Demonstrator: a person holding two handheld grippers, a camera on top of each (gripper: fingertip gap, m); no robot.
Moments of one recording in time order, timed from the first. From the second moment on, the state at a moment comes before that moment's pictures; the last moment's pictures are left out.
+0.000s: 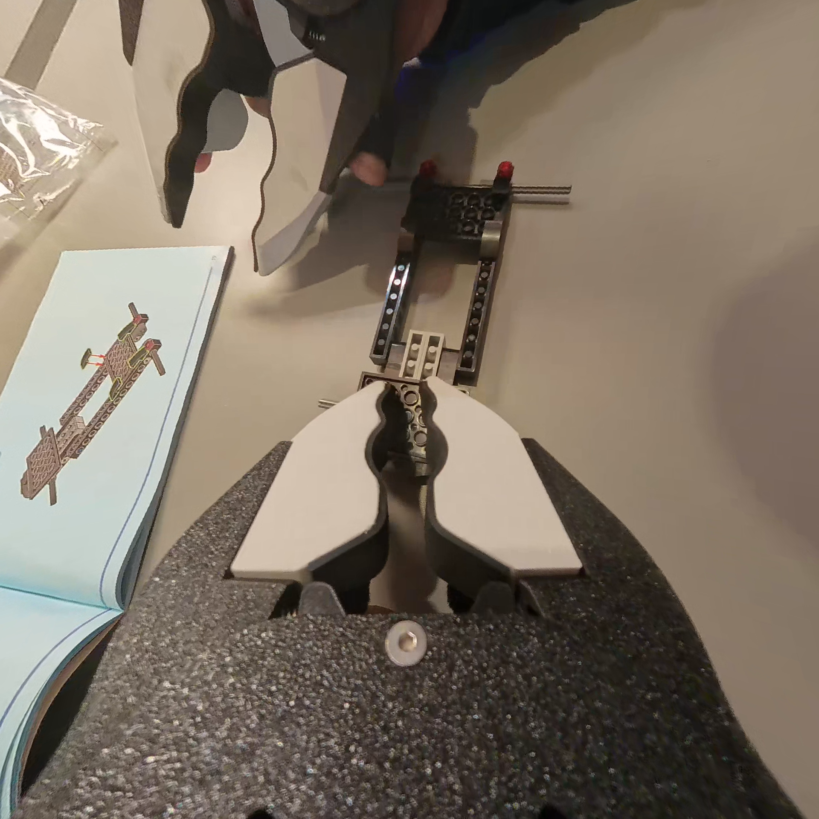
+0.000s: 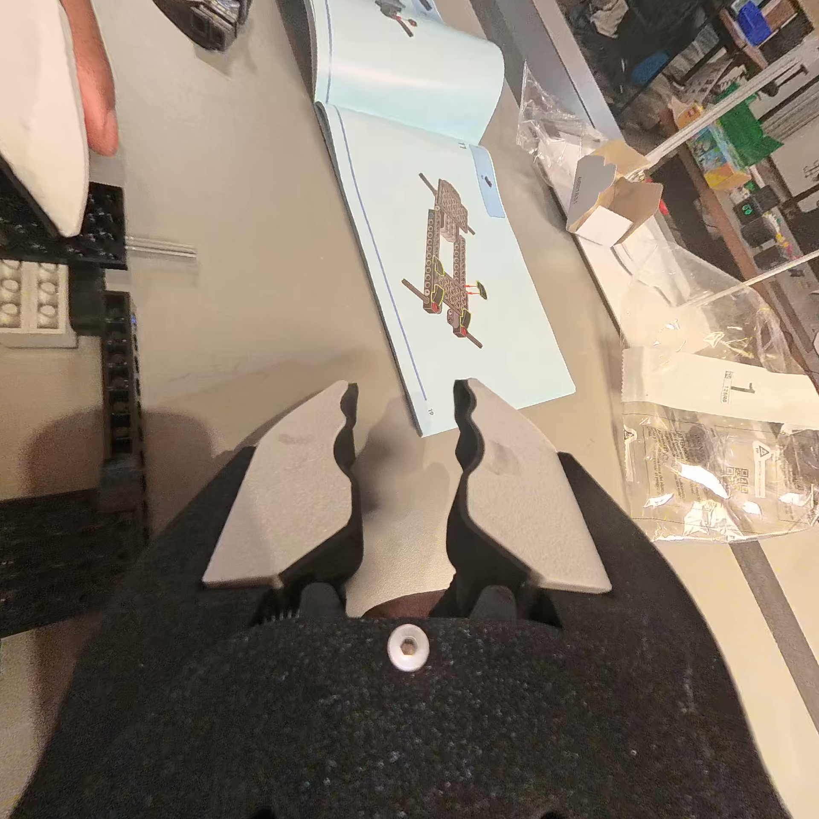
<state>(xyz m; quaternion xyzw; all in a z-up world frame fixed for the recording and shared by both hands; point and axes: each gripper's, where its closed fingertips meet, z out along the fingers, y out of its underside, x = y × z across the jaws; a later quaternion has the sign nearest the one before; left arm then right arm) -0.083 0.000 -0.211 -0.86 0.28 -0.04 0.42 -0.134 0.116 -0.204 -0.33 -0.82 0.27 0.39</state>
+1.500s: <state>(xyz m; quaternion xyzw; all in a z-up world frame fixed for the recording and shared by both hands) -0.173 0.099 -0.164 -0.82 0.10 0.17 0.54 -0.208 0.176 -0.189 -0.48 -0.73 0.41 0.25</state>
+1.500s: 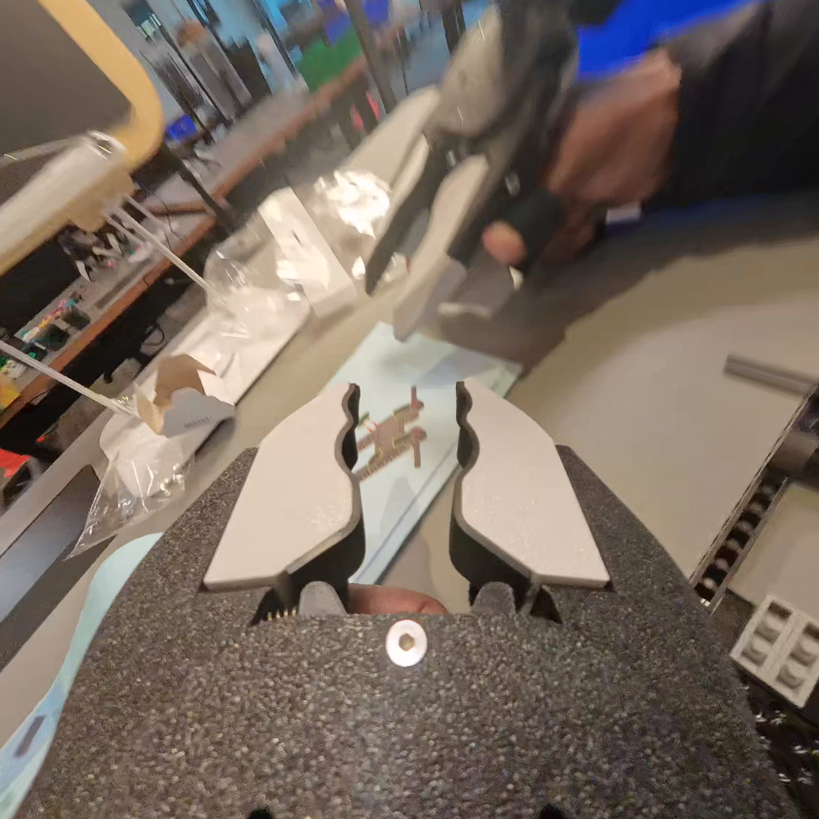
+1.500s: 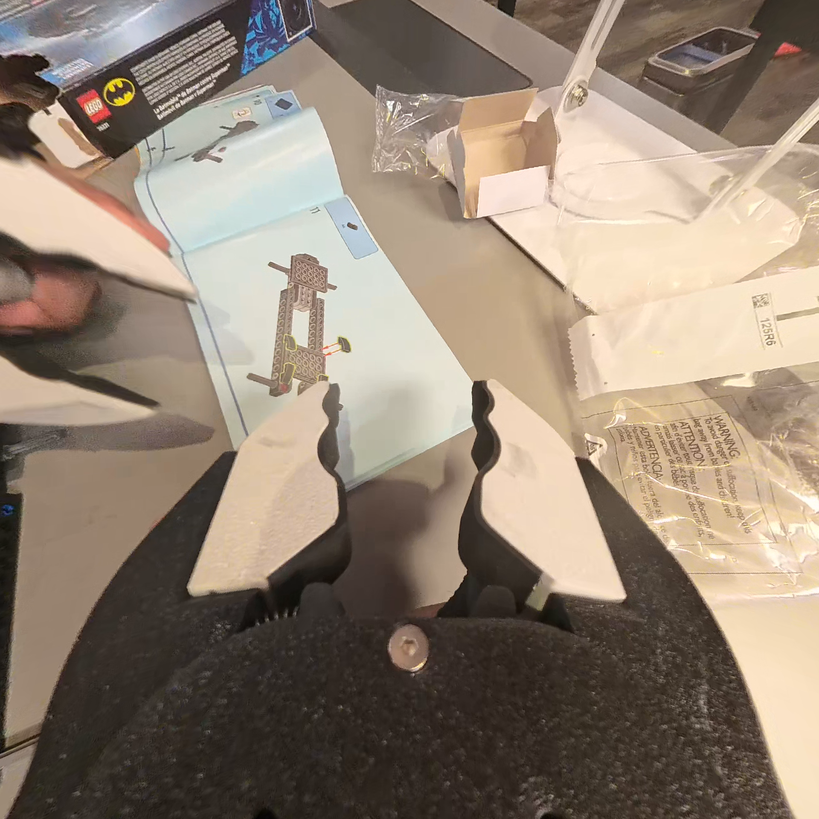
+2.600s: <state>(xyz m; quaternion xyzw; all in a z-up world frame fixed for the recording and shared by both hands) -0.156 0.113 -0.217 -0.89 0.19 0.12 0.40 -0.208 0.173 -0.195 -0.48 -0.74 0.43 0.19</state>
